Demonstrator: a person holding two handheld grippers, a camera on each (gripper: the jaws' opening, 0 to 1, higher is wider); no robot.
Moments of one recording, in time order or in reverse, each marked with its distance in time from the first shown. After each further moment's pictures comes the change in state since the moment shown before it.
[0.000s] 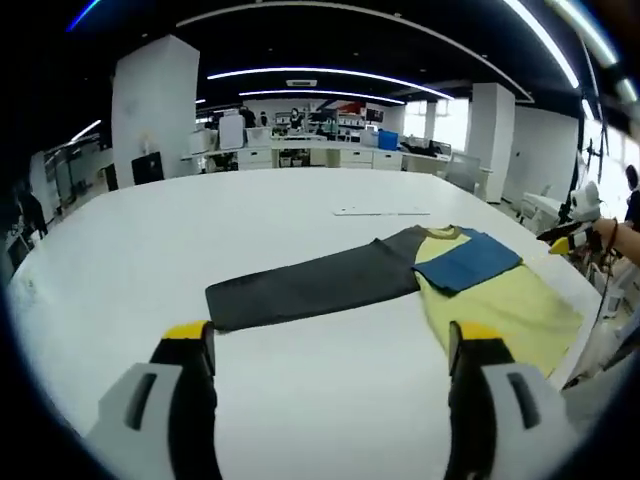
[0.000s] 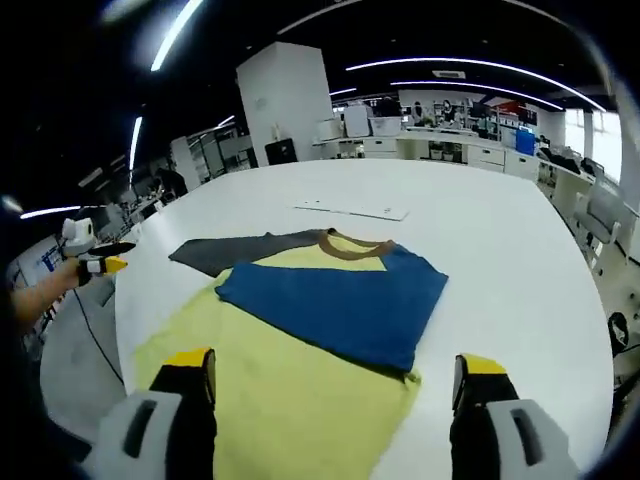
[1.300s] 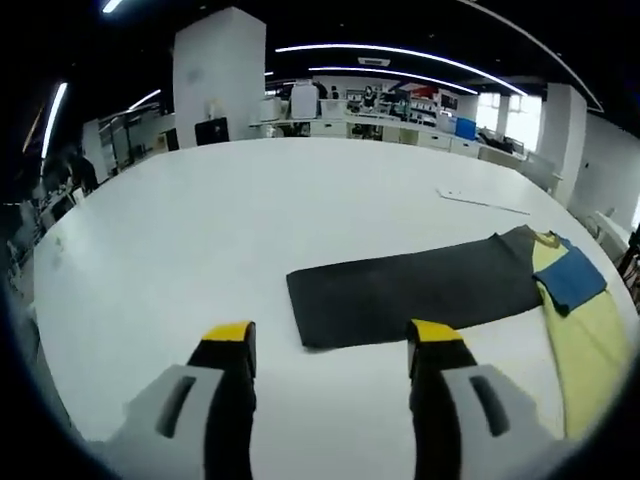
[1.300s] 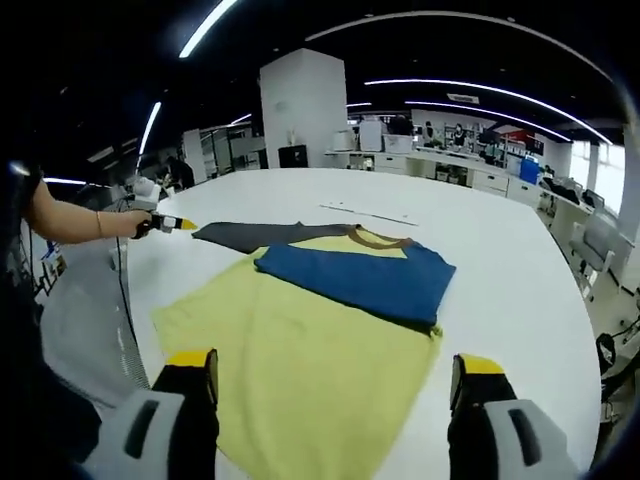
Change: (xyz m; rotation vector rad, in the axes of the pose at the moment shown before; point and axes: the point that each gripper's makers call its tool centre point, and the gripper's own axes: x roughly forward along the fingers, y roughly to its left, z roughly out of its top) left arm 0.068 0.103 -0.031 -0.125 0.098 0.272; right arm -0.036 0.045 -0.044 -0.102 -0.055 -0.037
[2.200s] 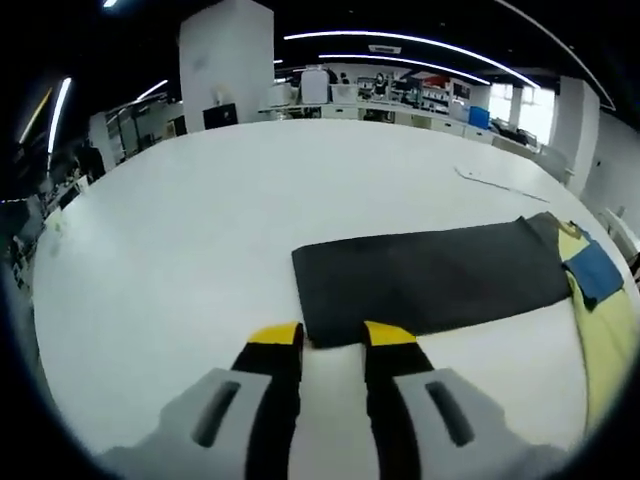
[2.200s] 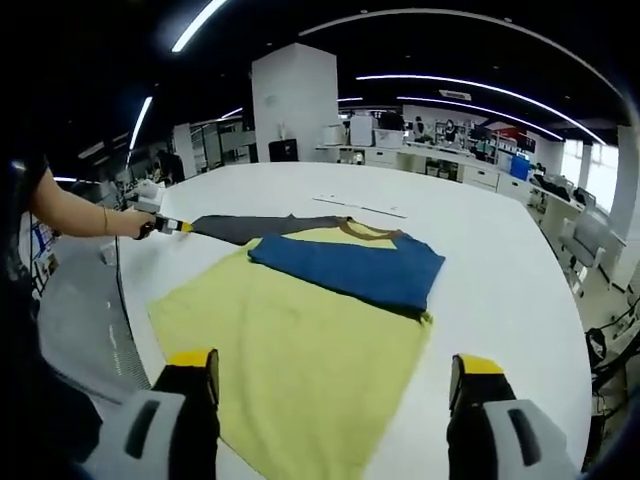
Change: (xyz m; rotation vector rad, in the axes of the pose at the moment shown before) left arm 0.024 0.007 -0.019 -0.041 0.048 0.033; right arm -0.010 -0.003 -0.012 0.001 0.040 -0.049
